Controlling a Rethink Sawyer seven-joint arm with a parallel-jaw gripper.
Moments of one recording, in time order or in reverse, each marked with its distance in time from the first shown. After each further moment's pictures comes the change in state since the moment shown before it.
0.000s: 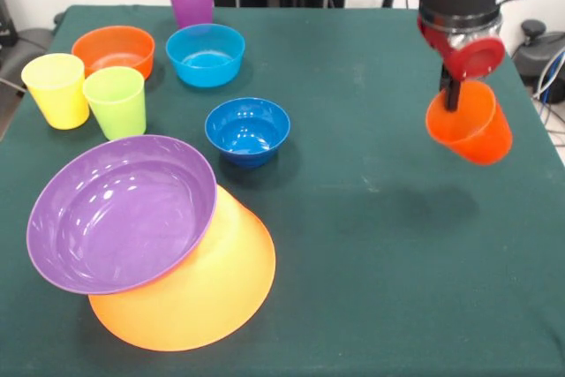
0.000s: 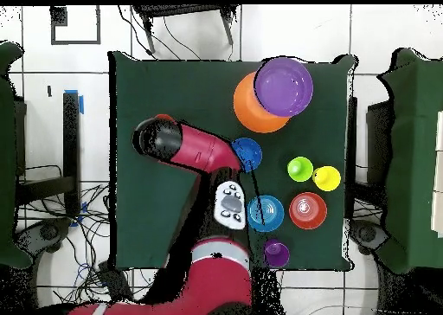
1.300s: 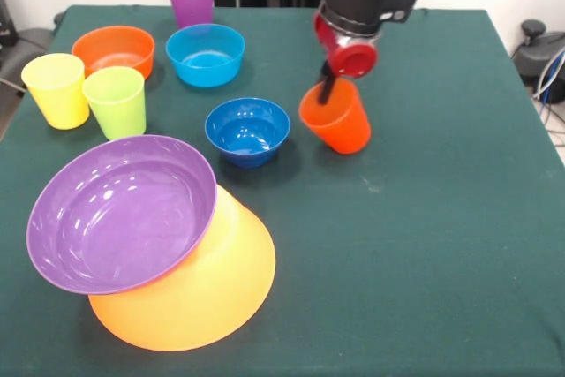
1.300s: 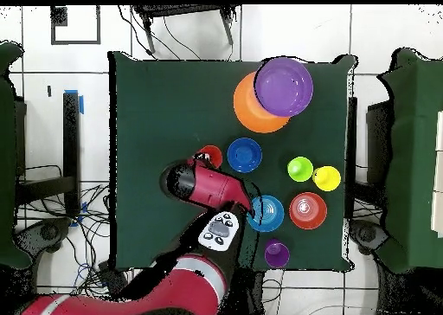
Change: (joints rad) arm 0.130 0.149 -0.307 0.111 -0.026 -0.269 0.000
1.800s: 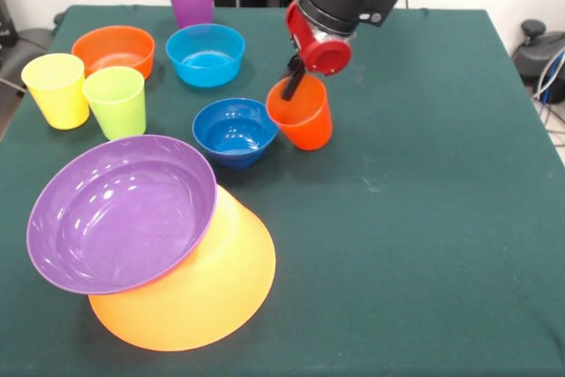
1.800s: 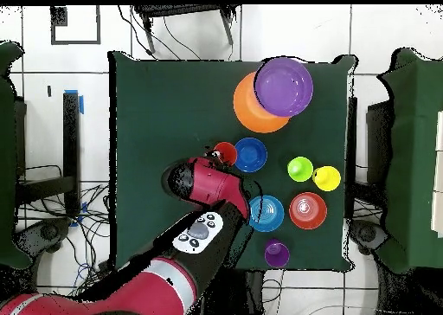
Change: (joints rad) arm 0.091 0.076 -0.167 -0.061 0.017 -0.002 0.000
